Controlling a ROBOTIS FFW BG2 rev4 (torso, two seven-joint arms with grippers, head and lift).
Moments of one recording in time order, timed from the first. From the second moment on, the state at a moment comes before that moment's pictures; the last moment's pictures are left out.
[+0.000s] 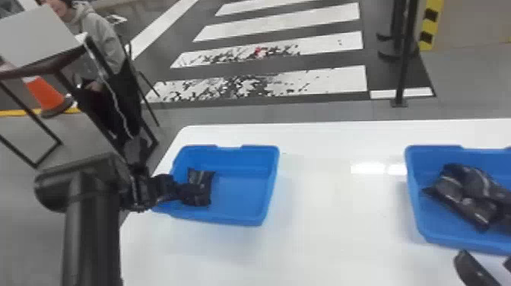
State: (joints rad) left arm -0.28 0.32 0.46 -1.55 0.07 1.43 -0.41; right arm 0.68 -0.02 -0.11 -2.12 -0.45 0.30 0.44
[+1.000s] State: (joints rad) left arm -0.04 0.25 0.44 -2.11 0.20 1.43 -0.45; right arm 0.64 -0.02 -0.10 -2.14 -0.47 0.32 0.46
